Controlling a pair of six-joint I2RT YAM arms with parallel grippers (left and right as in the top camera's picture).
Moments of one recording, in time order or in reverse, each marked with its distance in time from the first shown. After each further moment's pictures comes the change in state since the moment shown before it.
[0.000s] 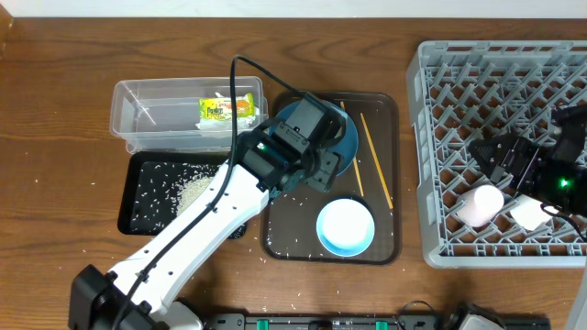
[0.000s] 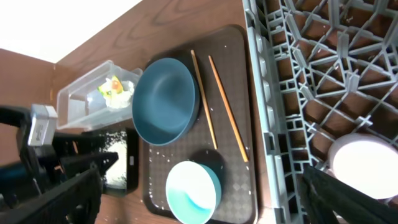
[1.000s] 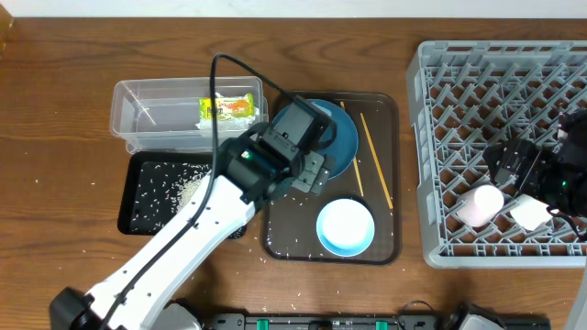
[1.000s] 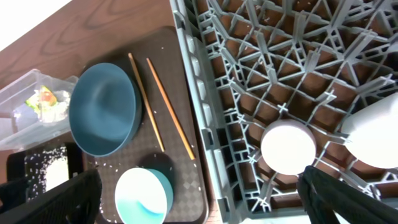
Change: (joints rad) left arm 0.000 -0.087 -0.001 -0.072 -0.184 0.014; right arm 0.000 0.000 0.000 0.000 0.246 0.000
